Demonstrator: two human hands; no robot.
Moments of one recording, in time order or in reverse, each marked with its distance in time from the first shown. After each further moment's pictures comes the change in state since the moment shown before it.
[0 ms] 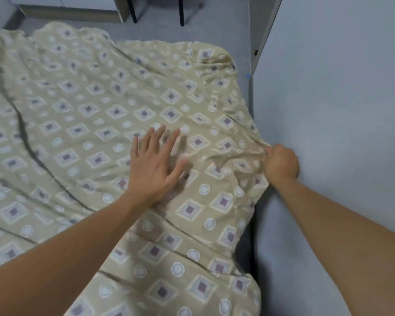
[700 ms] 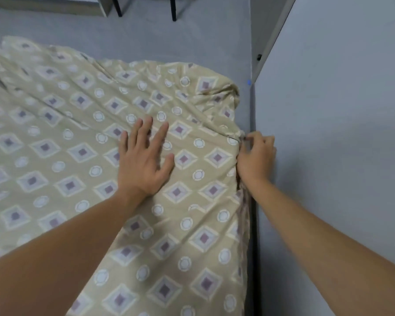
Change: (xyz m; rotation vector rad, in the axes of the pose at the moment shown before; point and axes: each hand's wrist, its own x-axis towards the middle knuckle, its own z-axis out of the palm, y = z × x) left_hand 0.163 -0.056 0.043 0.009 -0.001 -0.034; right_hand 0.095 -0.120 0.034 0.379 0.091 -0.115
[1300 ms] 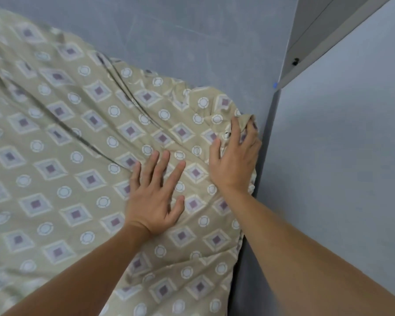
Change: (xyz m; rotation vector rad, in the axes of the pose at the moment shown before) left_hand 0.012 -0.005 0.001 0.065 -0.137 -0.033; right_hand 0.064 -0.117 0.061 -0.322 -0.144 -0.216
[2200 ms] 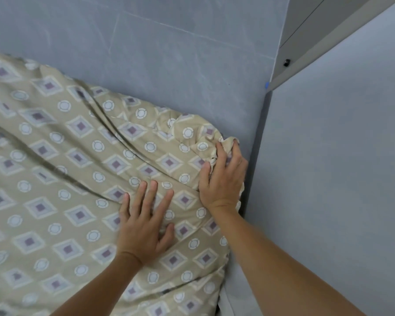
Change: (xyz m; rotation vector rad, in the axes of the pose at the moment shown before) left_hand 0.008 0.003 -0.013 0.054 -0.092 -0.006; right_hand 0.018 0.002 -0.003 0.066 -0.047 -0.031
